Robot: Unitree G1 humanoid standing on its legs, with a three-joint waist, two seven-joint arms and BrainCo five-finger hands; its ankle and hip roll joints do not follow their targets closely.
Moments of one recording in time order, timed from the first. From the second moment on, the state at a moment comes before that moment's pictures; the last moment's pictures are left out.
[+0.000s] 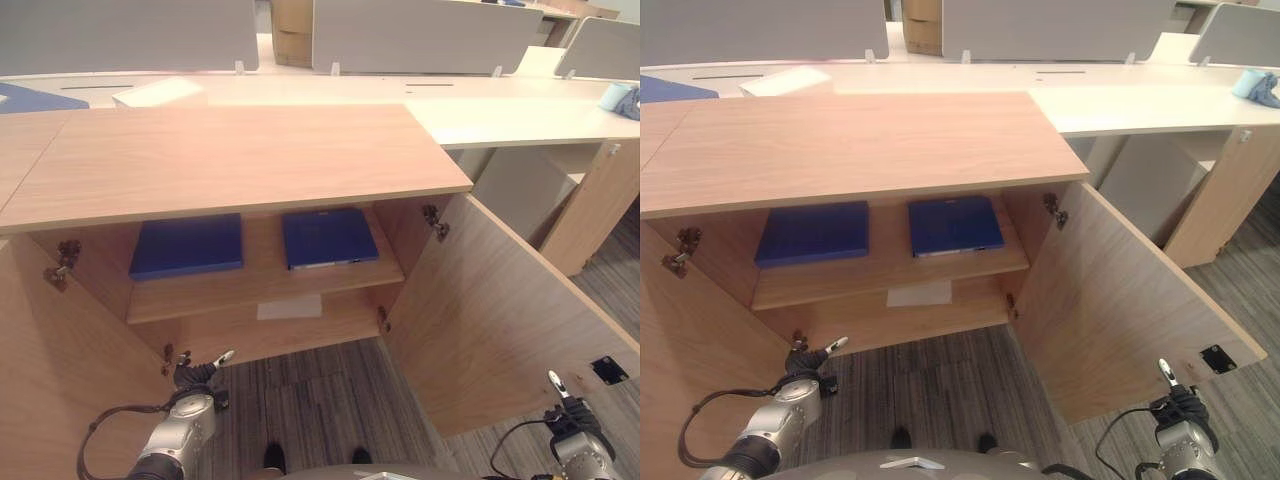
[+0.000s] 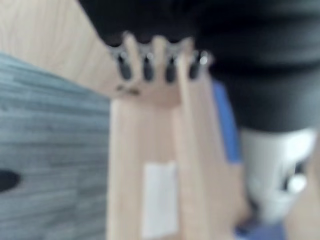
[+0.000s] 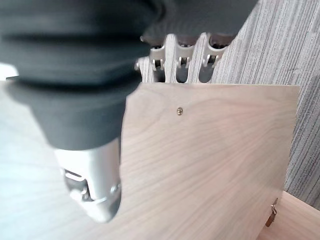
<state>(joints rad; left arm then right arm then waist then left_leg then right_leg) 0.04 0.34 -0.23 0.51 -0.53 0.16 0.34 0.06 -0.44 -0.15 0.89 1.08 -0.07 0.06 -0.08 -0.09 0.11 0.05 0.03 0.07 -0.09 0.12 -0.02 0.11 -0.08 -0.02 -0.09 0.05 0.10</state>
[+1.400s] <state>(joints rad) 0.04 0.39 -0.25 0.51 -0.51 0.15 0.33 0.05 -0.39 0.40 0.35 0.77 0.26 0.90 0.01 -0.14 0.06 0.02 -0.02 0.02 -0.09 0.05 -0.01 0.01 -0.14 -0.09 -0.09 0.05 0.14</state>
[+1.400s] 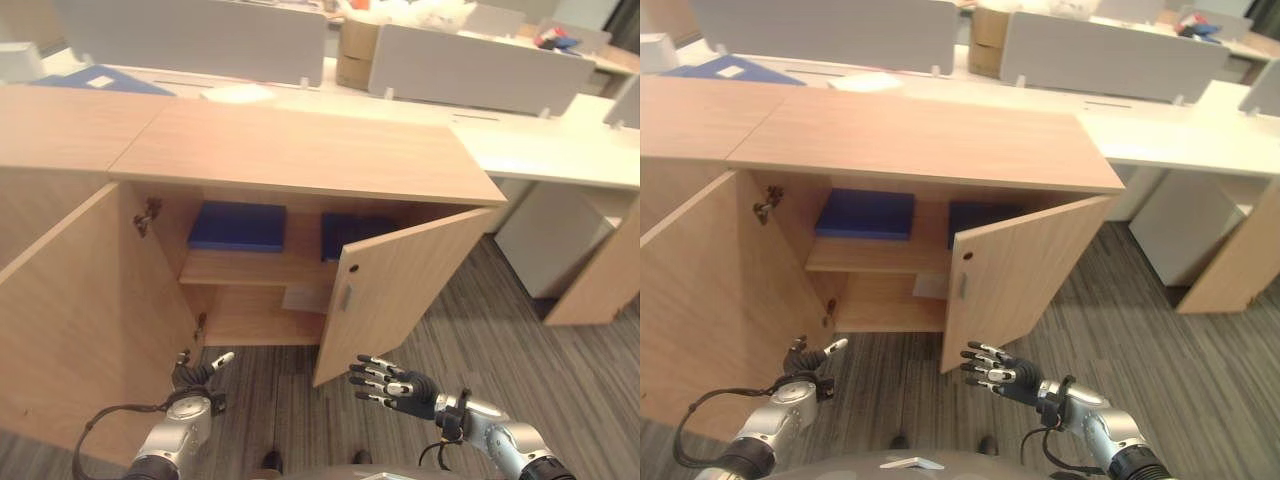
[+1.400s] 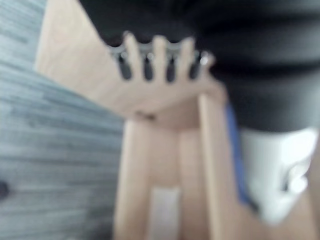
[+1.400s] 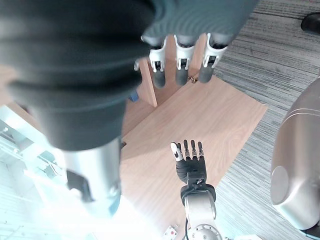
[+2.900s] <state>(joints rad) 0.11 0.39 0.17 1.02 -0.65 -0.10 0.57 0.07 -0.29 0.15 1.18 0.72 0.17 0.62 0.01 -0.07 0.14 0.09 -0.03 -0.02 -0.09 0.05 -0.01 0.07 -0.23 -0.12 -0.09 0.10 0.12</state>
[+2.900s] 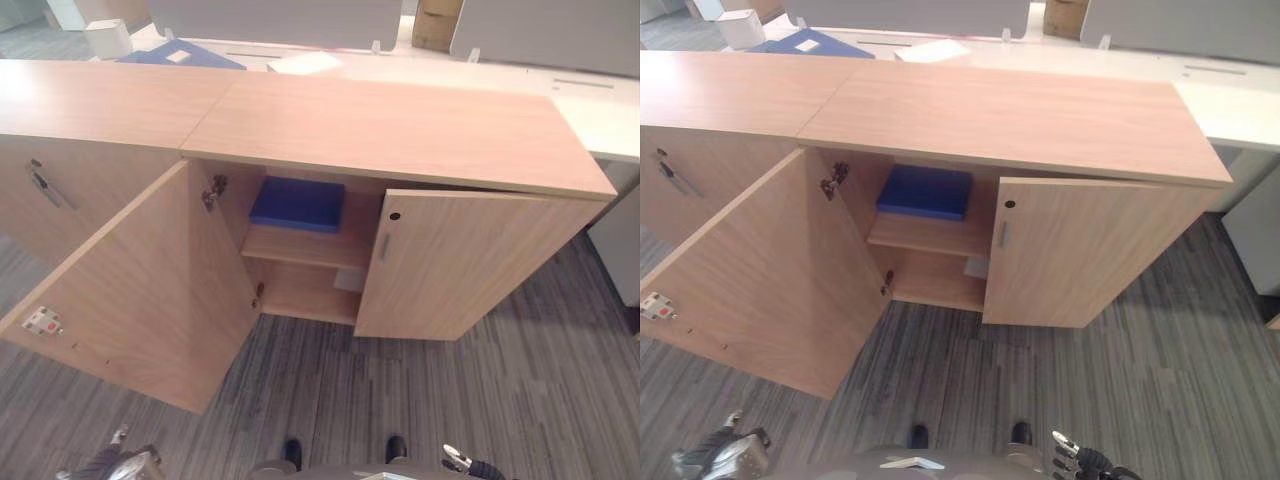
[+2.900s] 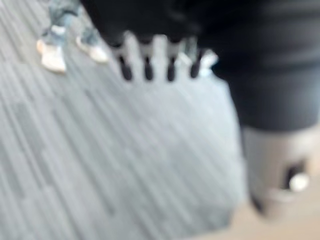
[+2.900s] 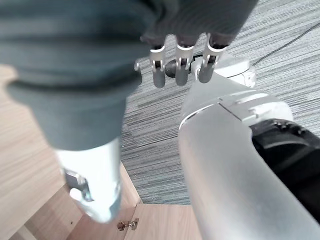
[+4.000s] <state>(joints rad) -0.04 0.72 0.17 0.92 -0.45 -0.05 0.51 0.18 -0.25 0.14 1.18 0.73 0.15 0.62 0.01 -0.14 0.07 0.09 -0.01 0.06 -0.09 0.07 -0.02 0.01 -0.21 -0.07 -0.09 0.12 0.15</state>
